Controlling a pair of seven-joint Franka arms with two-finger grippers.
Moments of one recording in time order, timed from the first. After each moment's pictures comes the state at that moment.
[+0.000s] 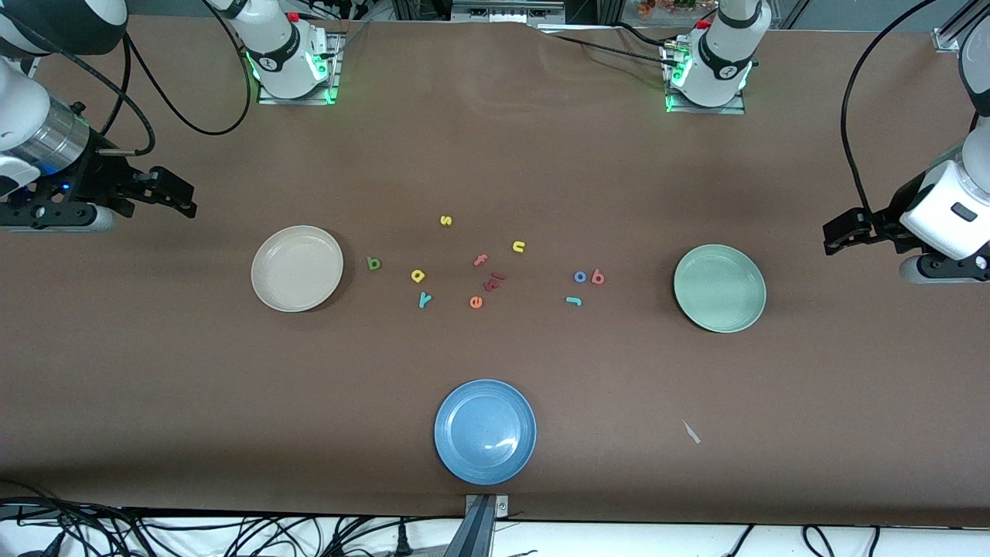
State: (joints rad) left arm 0.06 0.20 -0.12 -1.42 0.08 1.59 -0.09; right arm 0.04 0.02 0.04 -1.71 0.03 1.73 0.09
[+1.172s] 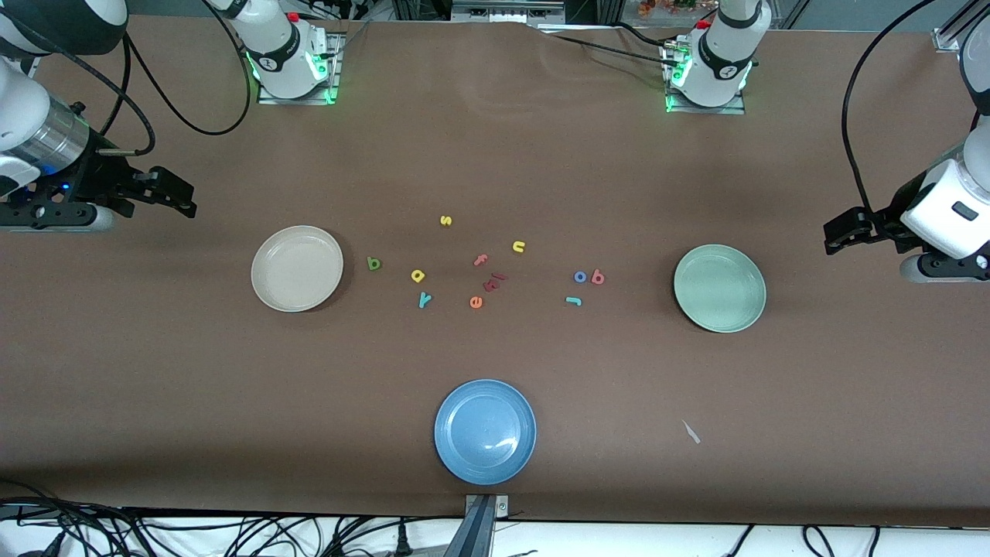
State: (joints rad) left arm 0.06 0.20 -0.12 -1.42 0.08 1.59 -0.08; right arm 0.04 0.02 0.04 -1.71 0.03 1.73 0.09
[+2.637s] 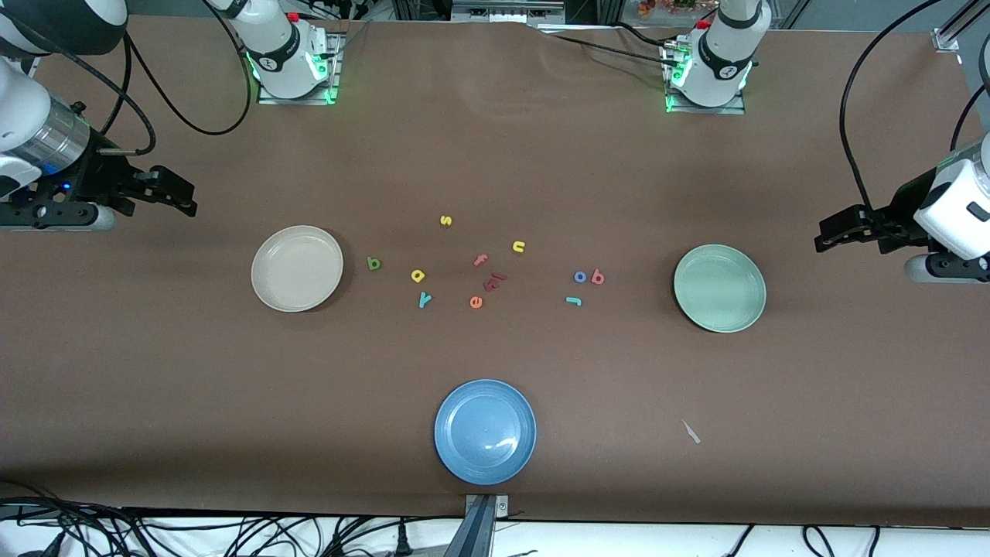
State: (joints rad) left arm 0.09 0.20 -0.12 -1.43 -0.05 1.59 -0.05; right arm 0.04 0.02 0.04 -1.71 0.03 1.72 0.09
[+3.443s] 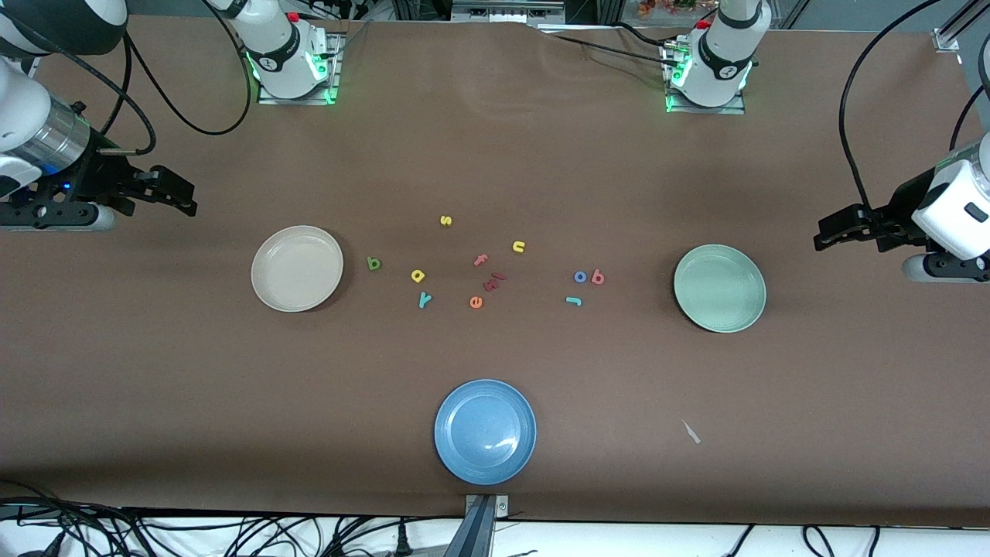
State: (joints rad) left arm 0.09 0.20 -0.12 -1.43 -0.05 1.57 -0.05; right arm 0.04 0.02 0.04 -1.71 0.03 1.72 0.09
